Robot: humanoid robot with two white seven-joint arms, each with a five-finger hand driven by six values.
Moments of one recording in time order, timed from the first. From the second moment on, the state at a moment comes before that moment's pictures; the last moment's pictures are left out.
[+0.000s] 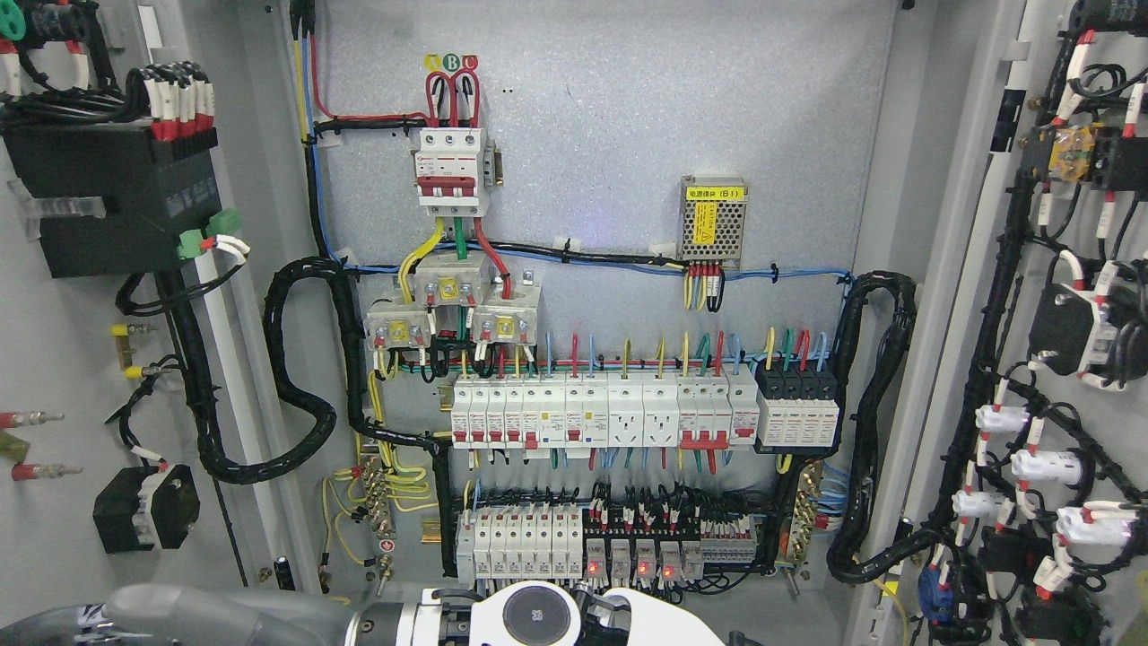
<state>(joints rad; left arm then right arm) -0.09 0.00 -0.40 0.00 0.46 -0.03 -0.12 -1.14 0.00 1.18 -1.50 -1.08 0.10 0.33</state>
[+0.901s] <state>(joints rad) -0.08 0.00 -0.39 0.00 0.46 -0.03 -0.12 -1.23 0.00 1.25 -1.47 -1.16 0.07 0.32</state>
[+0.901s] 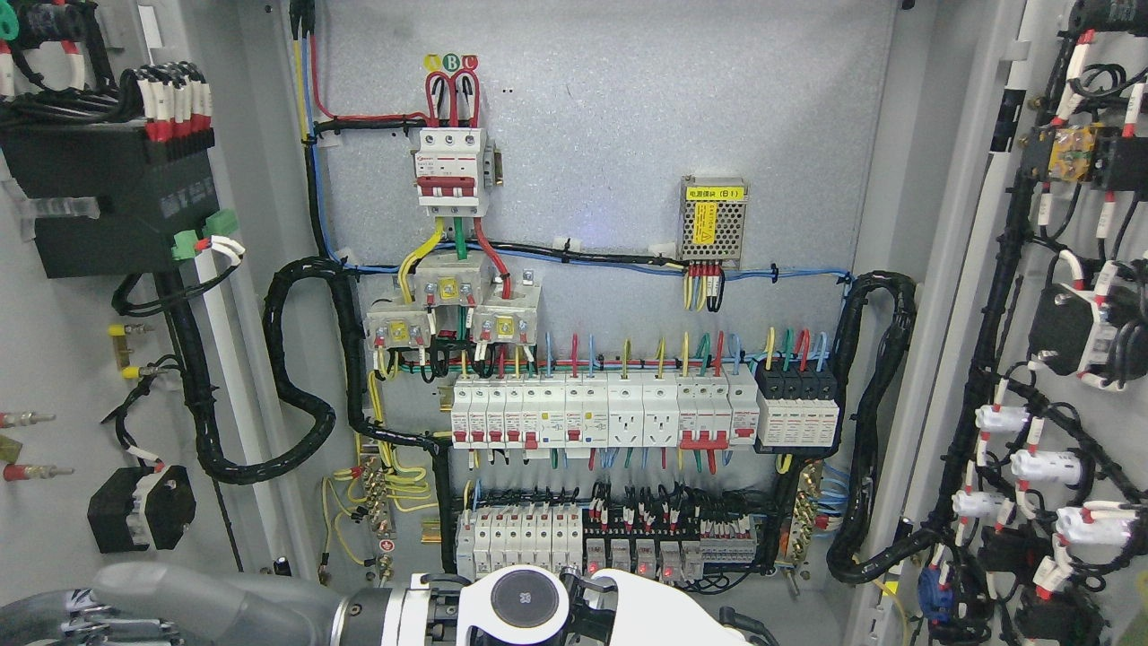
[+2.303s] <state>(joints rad) -0.08 0.00 -0.39 0.00 0.46 -0.03 -0.12 -0.95 0.00 1.03 -1.57 -0.93 0.03 0.27</state>
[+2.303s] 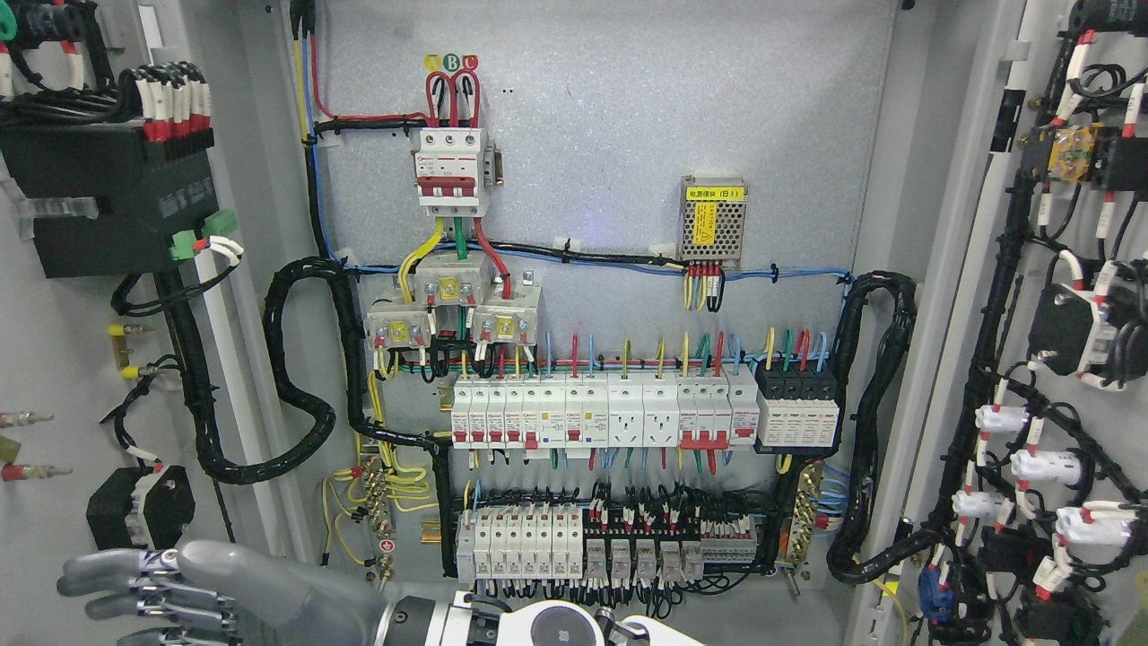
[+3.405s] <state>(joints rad) 0.02 0.05 -0.38 -0.22 0.43 -0.07 -0.27 -0.21 -0.08 0.65 -1.78 -0.37 -0.26 0.23</state>
